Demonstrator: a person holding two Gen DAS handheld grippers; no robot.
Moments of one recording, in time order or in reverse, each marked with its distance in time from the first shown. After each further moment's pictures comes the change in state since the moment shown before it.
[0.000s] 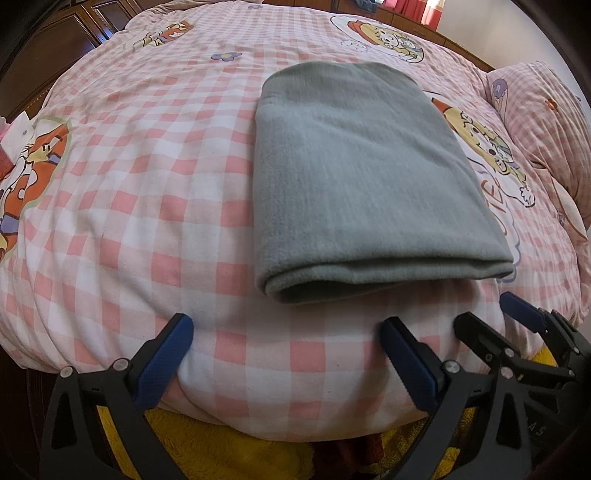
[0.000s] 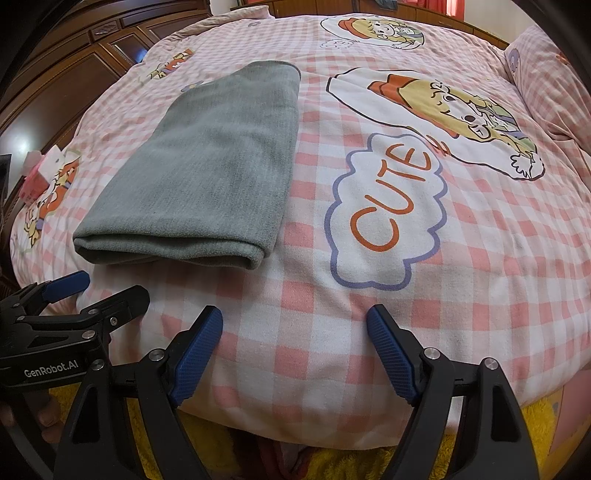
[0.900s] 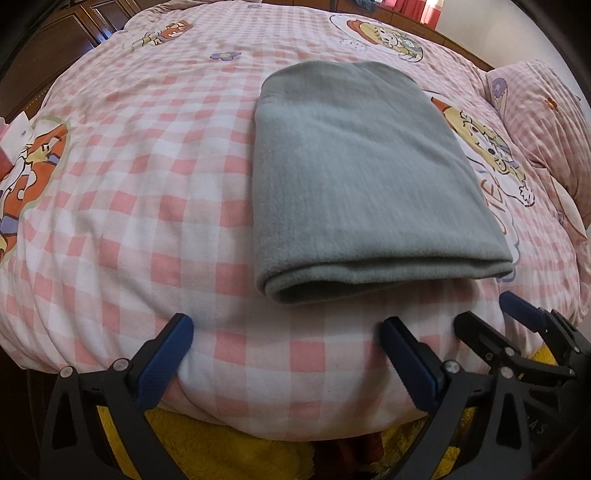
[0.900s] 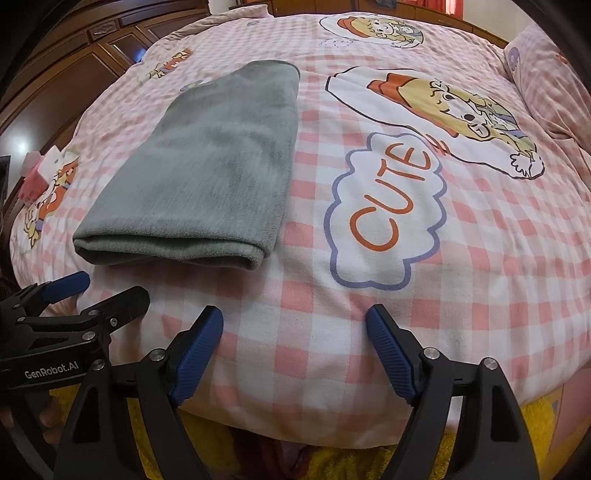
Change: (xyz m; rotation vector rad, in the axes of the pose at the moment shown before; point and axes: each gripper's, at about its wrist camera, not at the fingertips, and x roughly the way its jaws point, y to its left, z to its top) left arm 0.000 0.000 0.000 0.000 0.001 0.000; right arm 0.000 0.000 0.000 0.000 0.001 0.000
